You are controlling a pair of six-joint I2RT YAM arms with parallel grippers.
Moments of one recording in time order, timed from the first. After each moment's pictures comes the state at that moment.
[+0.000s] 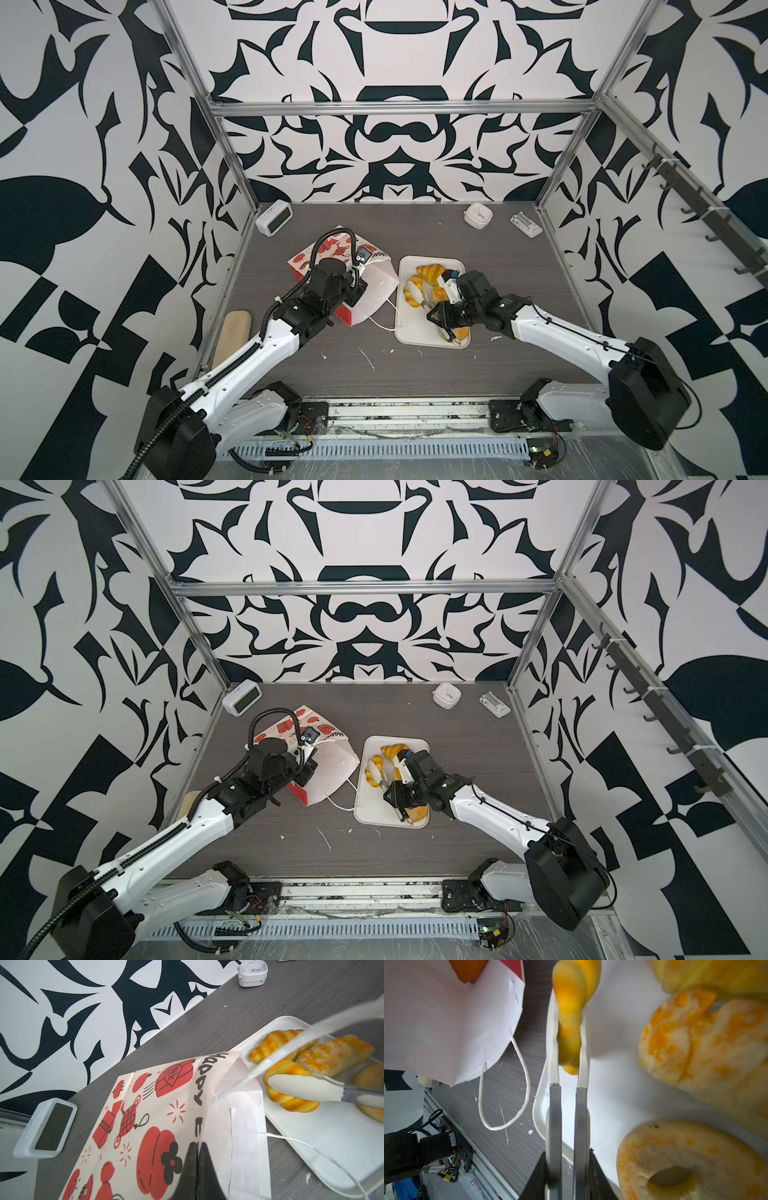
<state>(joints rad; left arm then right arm) -0.62 1.06 0.74 -0.18 -0.13 0.26 0.60 1.28 0.71 -0.34 -0.36 0.56</state>
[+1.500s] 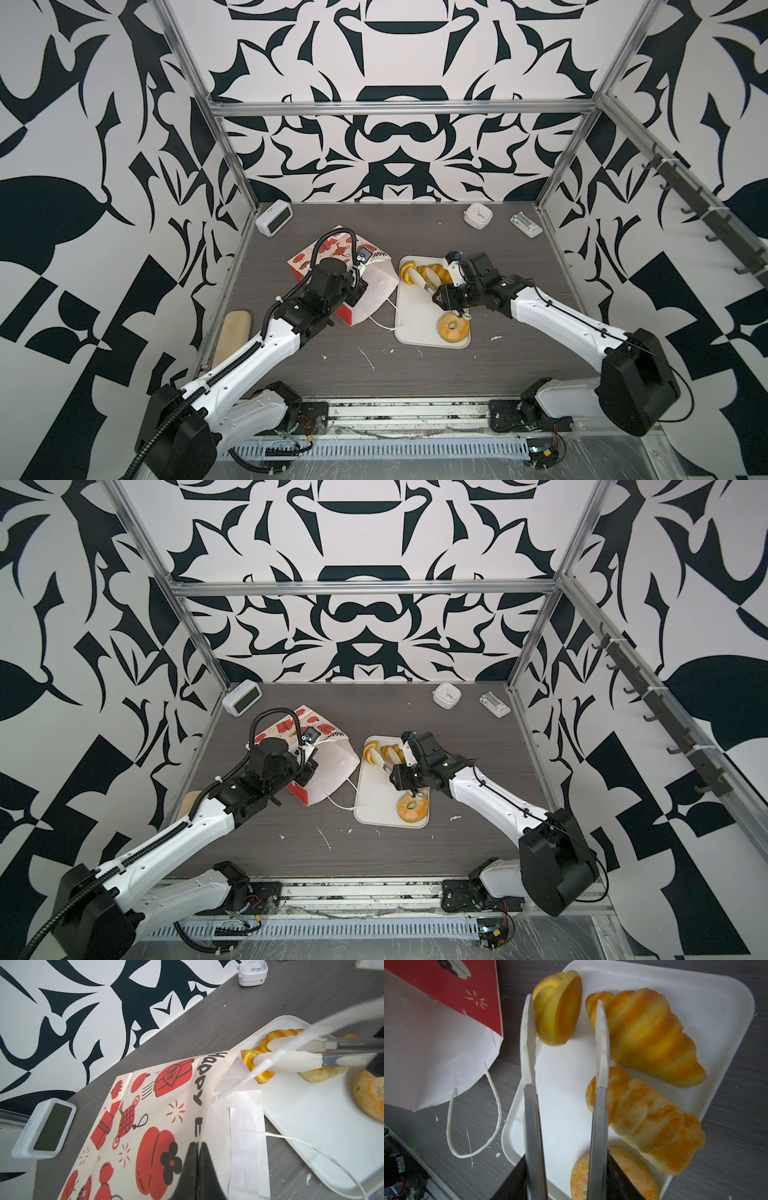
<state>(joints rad) -0.62 1.06 0.74 -0.17 -0.13 0.26 0.52 1.34 0.87 -0.49 -0.21 0.36</state>
